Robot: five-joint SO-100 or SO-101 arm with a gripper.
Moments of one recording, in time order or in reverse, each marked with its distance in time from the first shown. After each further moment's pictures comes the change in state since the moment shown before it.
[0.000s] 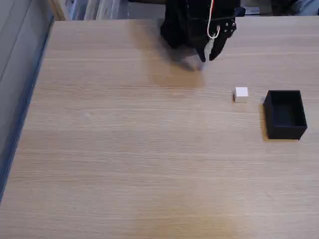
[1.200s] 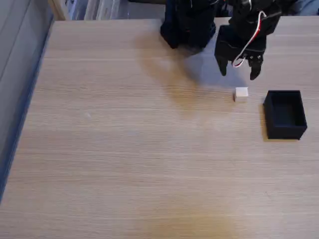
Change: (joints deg) arm -6.9 -37.7 -26.5 1.1 23.1
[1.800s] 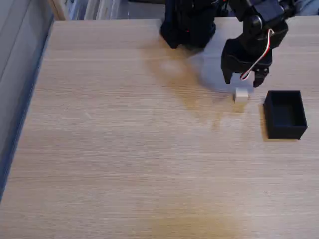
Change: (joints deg) arm -2.1 -9.4 -0.9 -5.1 -1.0
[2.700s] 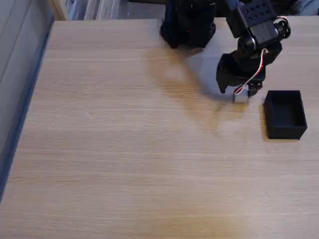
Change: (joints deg) arm 3.0 -7.7 -0.2 -4.8 -2.8
